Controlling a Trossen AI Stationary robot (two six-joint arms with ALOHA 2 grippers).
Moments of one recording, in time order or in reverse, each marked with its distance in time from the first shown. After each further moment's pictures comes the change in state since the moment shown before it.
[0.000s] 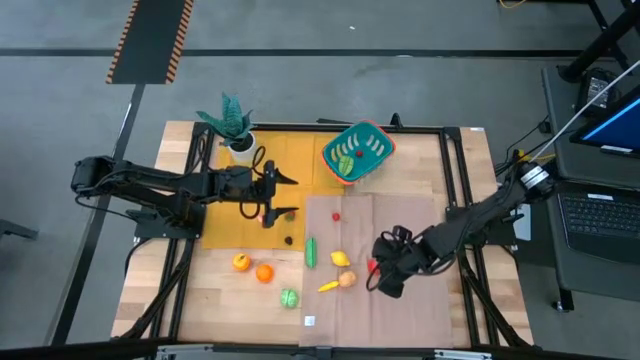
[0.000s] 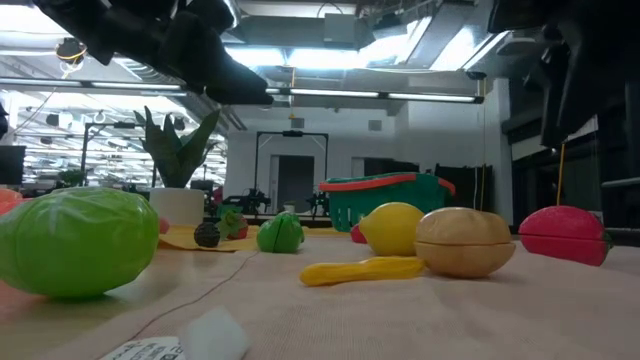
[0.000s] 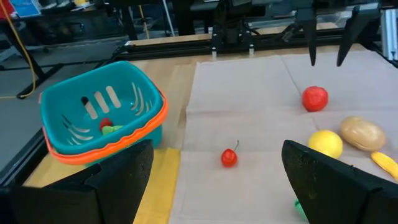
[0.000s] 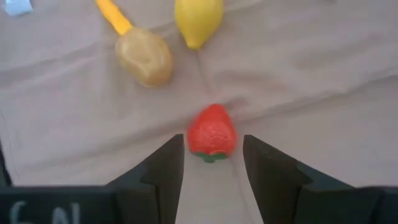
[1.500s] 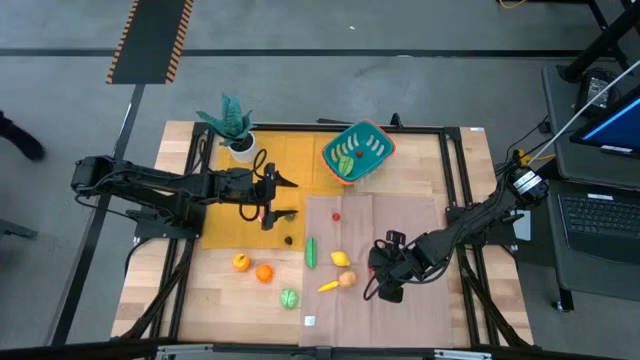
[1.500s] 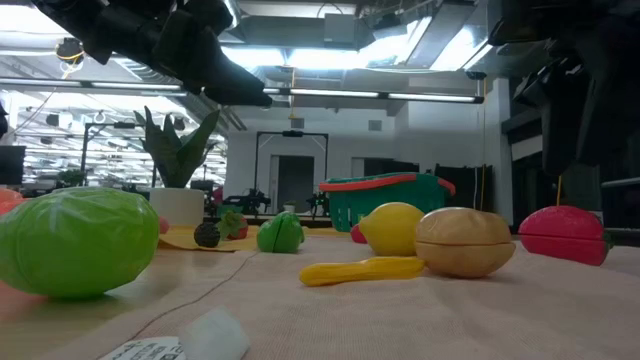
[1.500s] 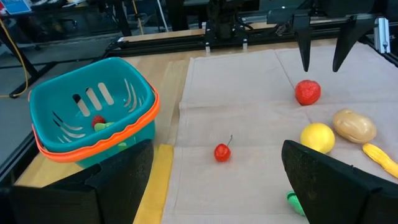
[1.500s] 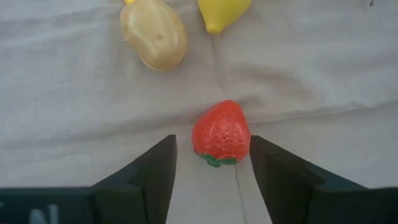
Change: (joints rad) left arm -0.015 0.000 0.000 -0.020 0.000 0.003; right arm 0.012 0.073 0.002 0.032 -0.012 -0.132
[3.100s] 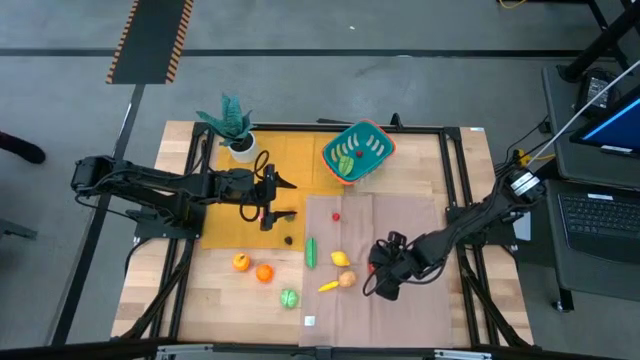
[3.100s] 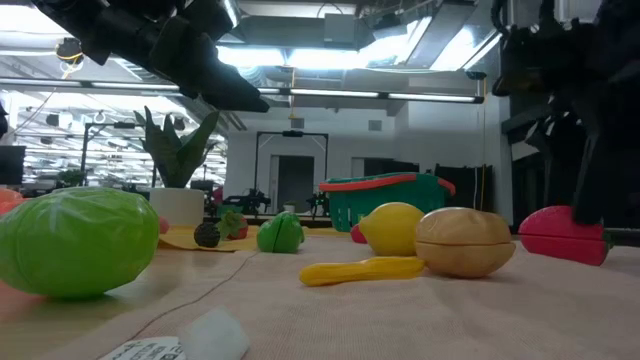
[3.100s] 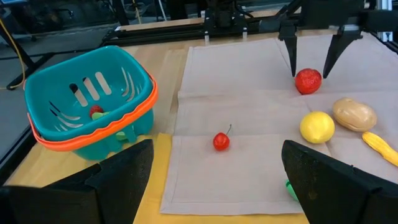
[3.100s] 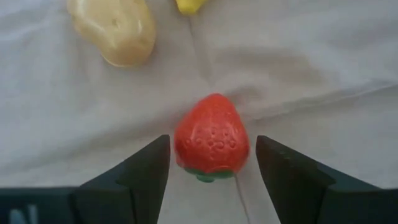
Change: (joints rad) left arm 0.000 0.000 0.000 -0.040 0.000 -0.002; right arm -0.006 0.027 -0.144 0.186 0.027 0.096
